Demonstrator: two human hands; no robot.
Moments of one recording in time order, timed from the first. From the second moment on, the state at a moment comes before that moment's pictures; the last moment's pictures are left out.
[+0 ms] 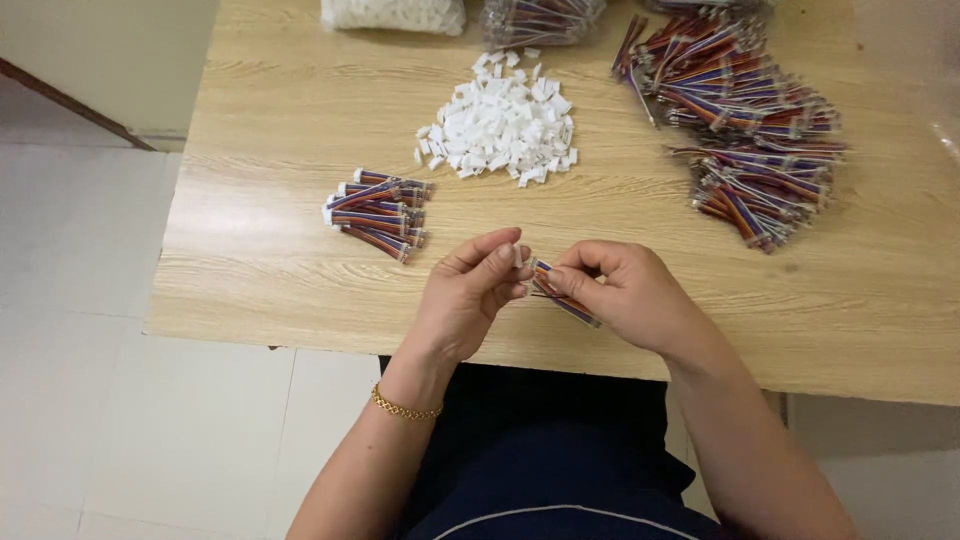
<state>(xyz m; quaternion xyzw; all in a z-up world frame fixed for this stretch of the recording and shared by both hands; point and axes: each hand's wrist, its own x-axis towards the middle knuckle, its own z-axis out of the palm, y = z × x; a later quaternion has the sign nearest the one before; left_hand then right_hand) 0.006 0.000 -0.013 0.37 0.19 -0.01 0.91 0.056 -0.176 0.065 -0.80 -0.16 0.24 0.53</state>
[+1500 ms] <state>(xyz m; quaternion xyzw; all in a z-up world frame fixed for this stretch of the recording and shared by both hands) 0.005 0.005 -0.019 0.34 0.15 -0.03 0.93 0.069 -0.163 0.078 -0.80 -0.19 0.25 0.52</state>
